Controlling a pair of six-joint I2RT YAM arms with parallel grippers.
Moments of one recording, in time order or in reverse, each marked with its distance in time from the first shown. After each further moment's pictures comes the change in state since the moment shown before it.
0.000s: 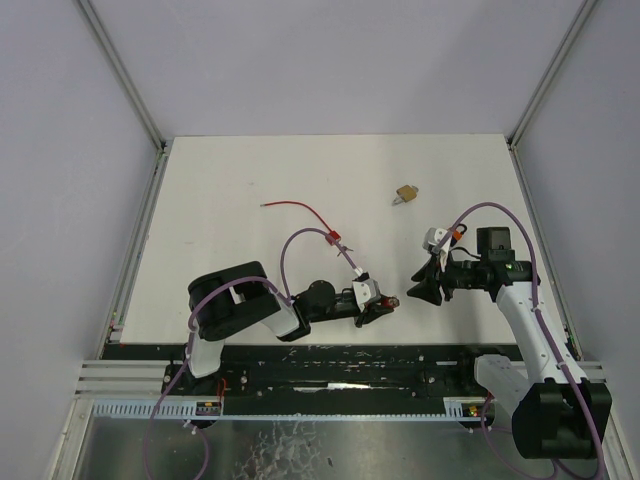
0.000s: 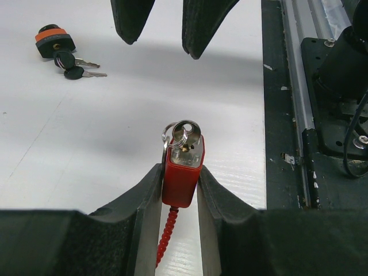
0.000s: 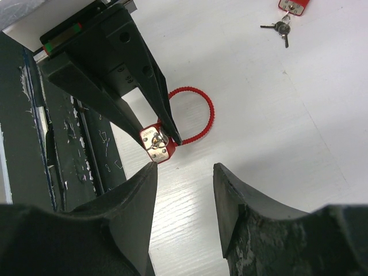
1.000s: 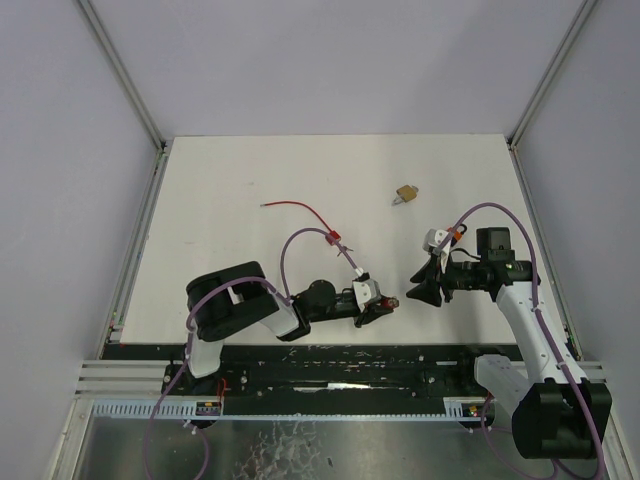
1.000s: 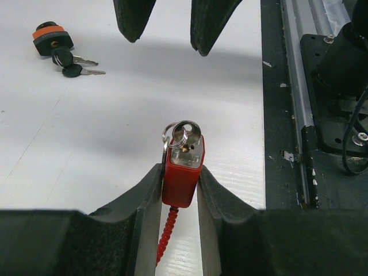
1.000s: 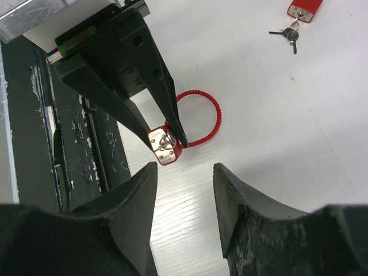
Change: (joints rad) left arm 0.000 -0.006 0.000 -0.016 0.006 0.005; right arm 0.000 0.000 0.002 -0.022 -0.027 -0.027
